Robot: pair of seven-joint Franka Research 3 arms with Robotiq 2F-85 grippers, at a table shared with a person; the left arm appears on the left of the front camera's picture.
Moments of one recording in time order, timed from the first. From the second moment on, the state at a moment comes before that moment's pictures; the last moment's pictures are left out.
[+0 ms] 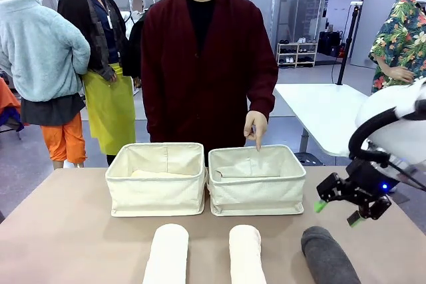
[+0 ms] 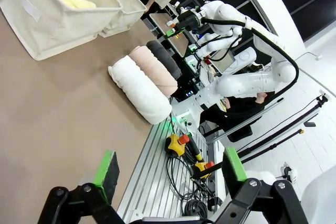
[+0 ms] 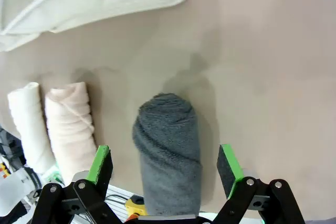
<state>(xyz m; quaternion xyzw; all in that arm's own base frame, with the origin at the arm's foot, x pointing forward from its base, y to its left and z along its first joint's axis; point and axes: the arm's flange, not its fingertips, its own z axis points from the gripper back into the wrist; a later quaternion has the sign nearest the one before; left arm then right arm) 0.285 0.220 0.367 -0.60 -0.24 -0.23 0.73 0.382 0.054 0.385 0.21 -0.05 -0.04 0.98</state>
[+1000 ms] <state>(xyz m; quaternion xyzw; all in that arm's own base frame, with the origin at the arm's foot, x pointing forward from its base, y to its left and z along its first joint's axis) 0.285 0.220 0.367 -0.60 -0.24 -0.23 0.73 0.358 0.114 0.343 0.10 0.05 0.05 0.99</state>
